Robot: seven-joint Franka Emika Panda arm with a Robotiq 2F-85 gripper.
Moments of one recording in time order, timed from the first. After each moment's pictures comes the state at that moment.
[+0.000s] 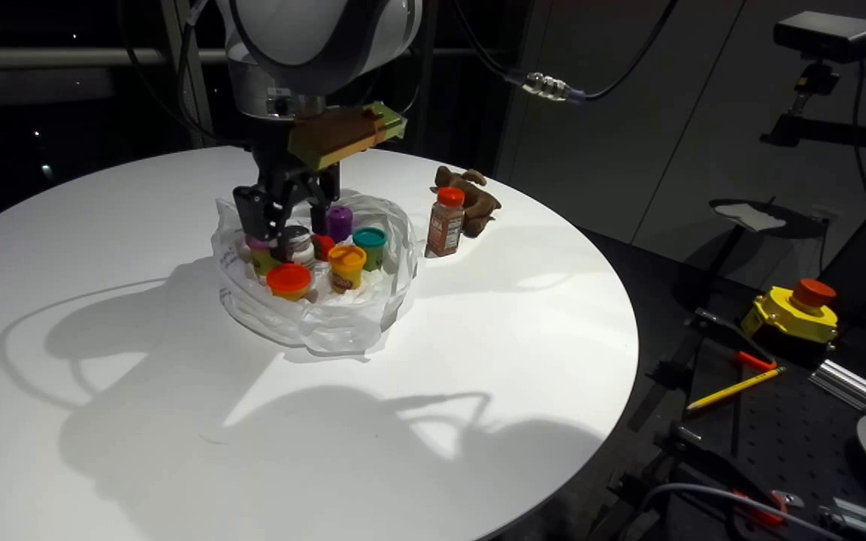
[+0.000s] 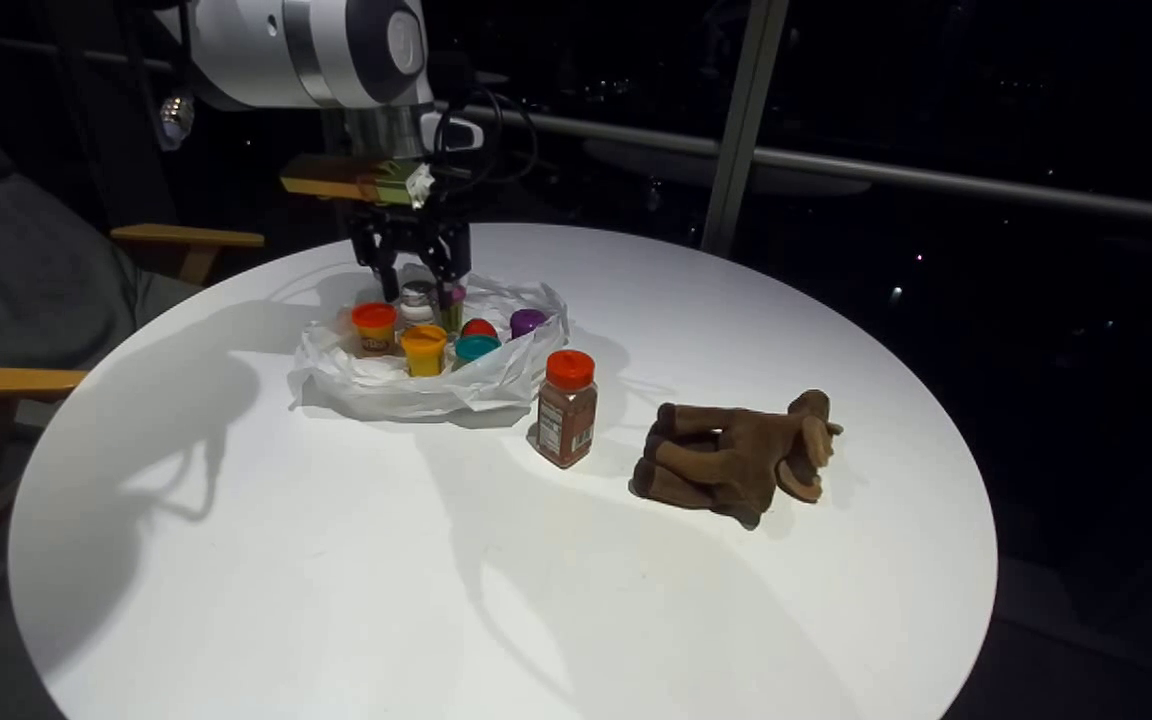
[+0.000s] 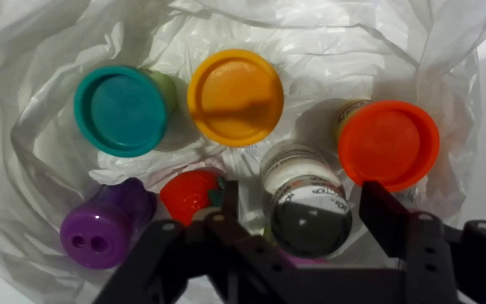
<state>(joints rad) 0.27 0.79 0.04 -1.53 -0.17 2.33 0.24</state>
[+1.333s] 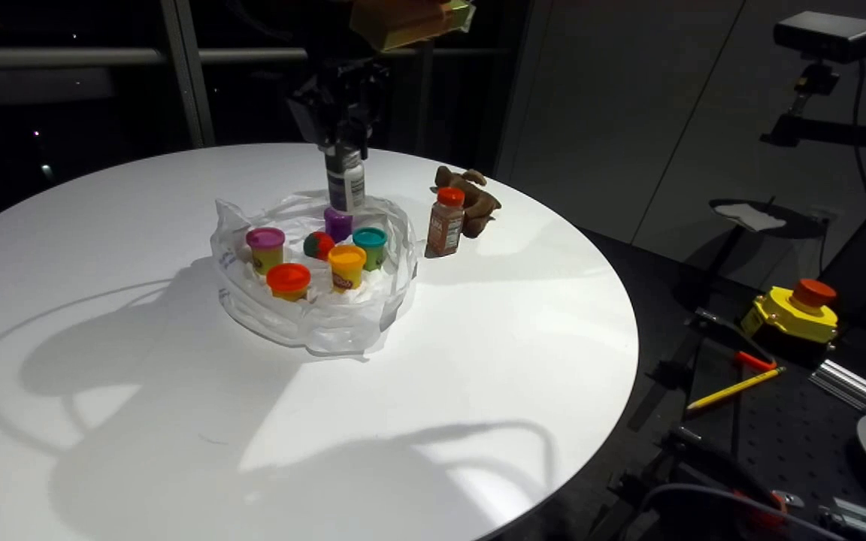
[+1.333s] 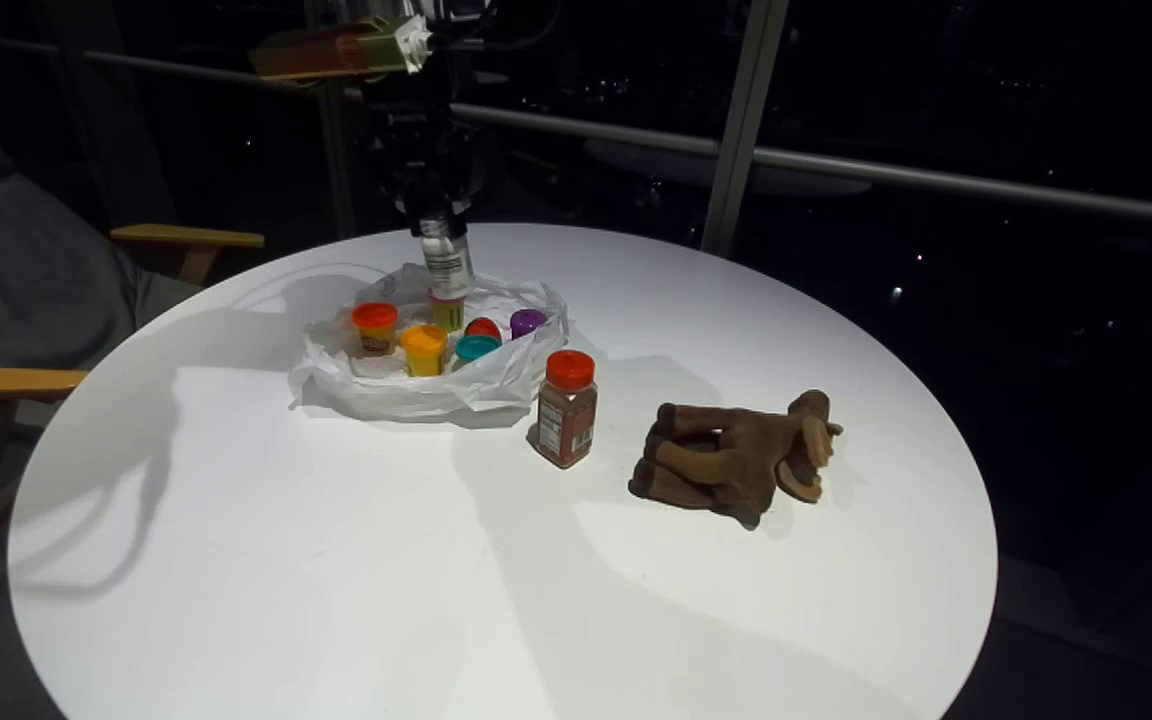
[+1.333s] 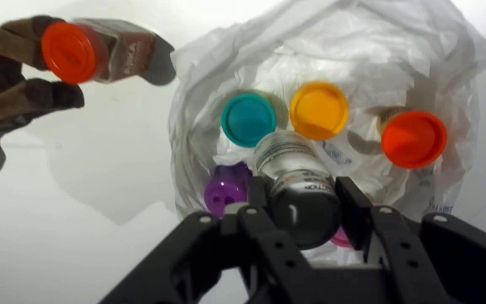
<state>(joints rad) 0.29 0.46 -0.03 -1.79 -0.24 2.30 0.28</state>
